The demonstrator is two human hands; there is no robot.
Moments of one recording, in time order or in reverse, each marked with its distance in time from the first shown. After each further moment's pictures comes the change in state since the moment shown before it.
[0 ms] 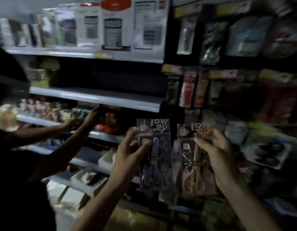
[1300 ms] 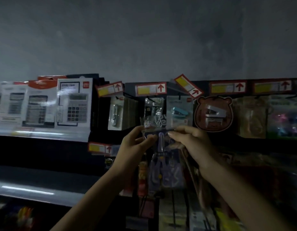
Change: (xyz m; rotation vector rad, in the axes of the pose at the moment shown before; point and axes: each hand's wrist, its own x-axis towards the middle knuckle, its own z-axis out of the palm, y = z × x) left_hand 0.270 0.084 0.274 -0.009 -0.224 0.288; right_hand 0.298 -0.120 -0.148 -0.078 -0.095 -0.244
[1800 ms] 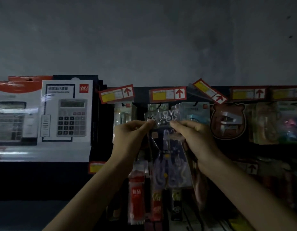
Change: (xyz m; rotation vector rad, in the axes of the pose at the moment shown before) left_hand 0.083 0.007 -0.079 -0.024 0.052 0.070; right_hand 0.053 -0.012 0.084 -0.036 0.255 -0.059
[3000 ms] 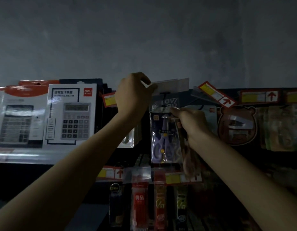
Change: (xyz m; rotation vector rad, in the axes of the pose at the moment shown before) left_hand 0.111 0.054 0.015 0.819 0.383 0.574; right_hand 0.067 -0.015 0.025 0.096 0.105 0.106
